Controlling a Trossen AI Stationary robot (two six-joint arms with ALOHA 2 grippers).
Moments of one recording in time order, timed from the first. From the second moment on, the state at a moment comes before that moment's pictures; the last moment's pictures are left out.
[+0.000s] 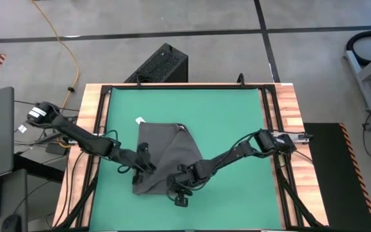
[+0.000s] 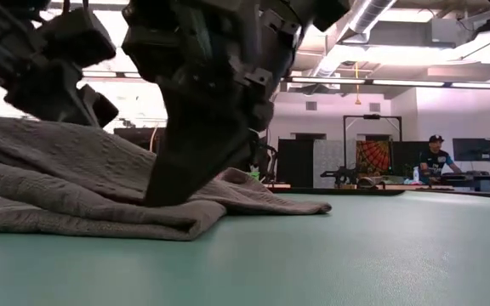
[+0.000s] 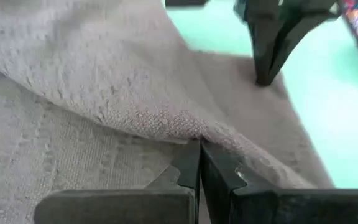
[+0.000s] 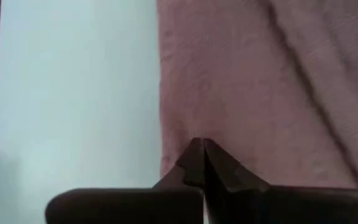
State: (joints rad) left arm -0.39 1.18 0.41 0.14 -0.15 -0.38; right arm 0.36 2.25 1.71 -0.43 -0.04 0.47
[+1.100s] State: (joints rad) left arm -0.64 1.37 0.74 -0.17 -0.15 -0.01; right arm 0.35 2.25 1.66 -0.38 -0.06 0.49
